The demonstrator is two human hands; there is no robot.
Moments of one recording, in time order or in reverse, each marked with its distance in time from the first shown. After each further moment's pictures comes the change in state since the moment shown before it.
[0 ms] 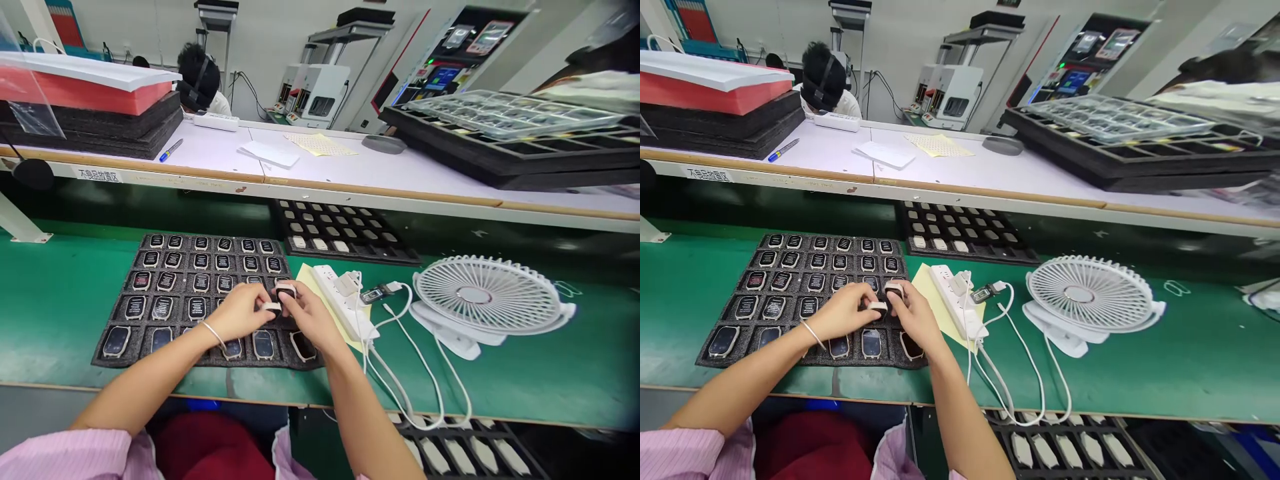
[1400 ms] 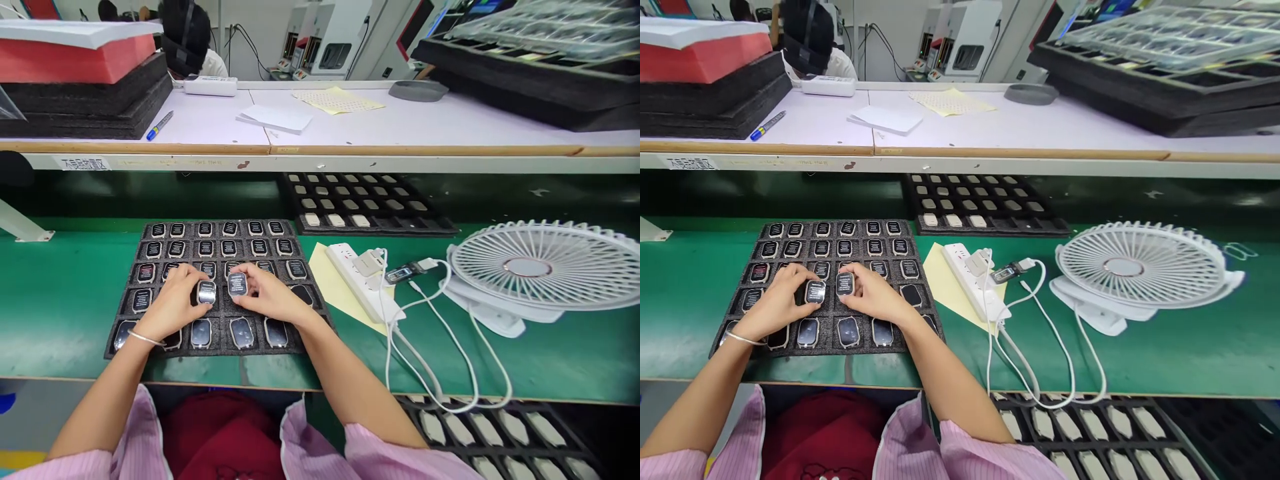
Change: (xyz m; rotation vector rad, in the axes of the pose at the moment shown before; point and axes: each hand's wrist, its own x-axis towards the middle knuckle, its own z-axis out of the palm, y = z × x) left_hand -0.062 -0.054 -0.085 0.426 0.138 -0.059; right_hand 0.029 -0.024 0.061 0.117 -0.460 -0.188
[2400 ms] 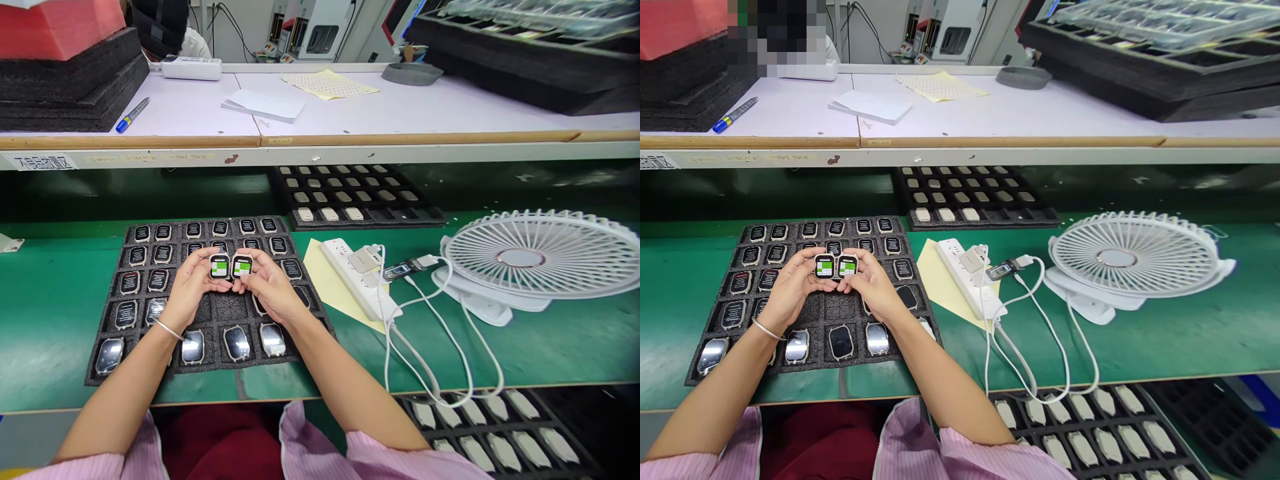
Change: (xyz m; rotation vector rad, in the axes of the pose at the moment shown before) left_hand 0.055 0.036 0.033 -1.228 0.127 -0.372; right_hand 0.011 0.001 0.002 0.685 0.359 0.070
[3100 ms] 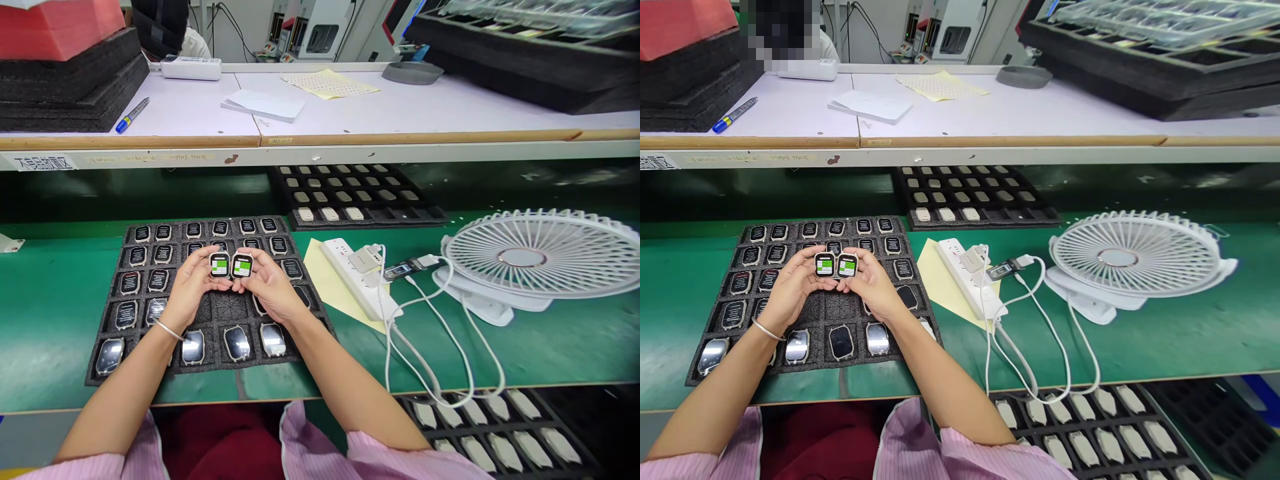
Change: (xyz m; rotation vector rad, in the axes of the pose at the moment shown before) left_hand 0.001 0.000 0.000 -0.047 -0.014 0.012; right_hand 0.002 0.005 -0.002 0.045 -0.025 -0.023
